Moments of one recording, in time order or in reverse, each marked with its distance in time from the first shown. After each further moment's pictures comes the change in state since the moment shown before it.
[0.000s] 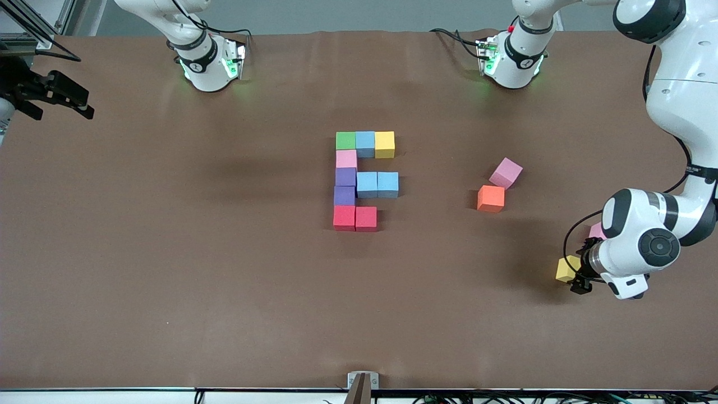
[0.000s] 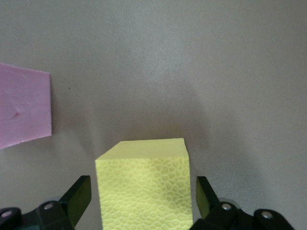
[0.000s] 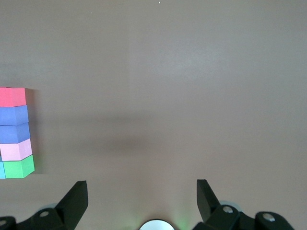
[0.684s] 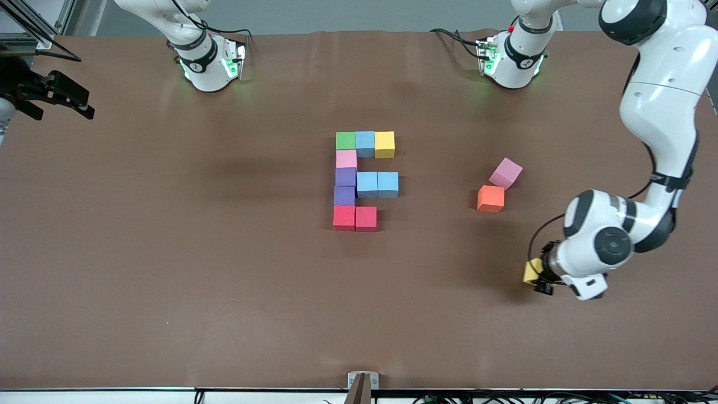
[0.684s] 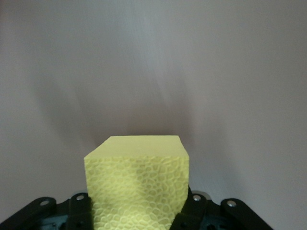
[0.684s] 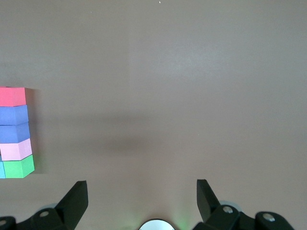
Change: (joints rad) left arm -0.131 0.012 -0.074 0.000 -0.015 0.032 -0.306; right arm 0.000 0.000 0.000 -0.001 0.000 0.000 0.000
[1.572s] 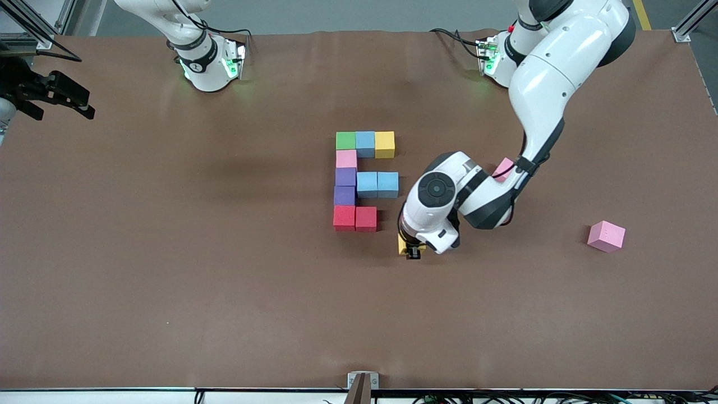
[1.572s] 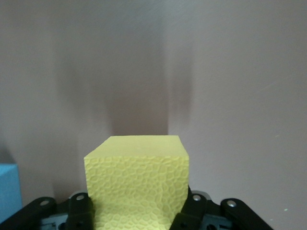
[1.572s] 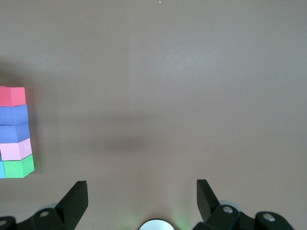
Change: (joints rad) left arm -0.474 0.002 -0.005 0.065 -0.052 0.002 -0.742; right arm 0.000 0.000 0.000 -0.001 0.000 0.000 0.000
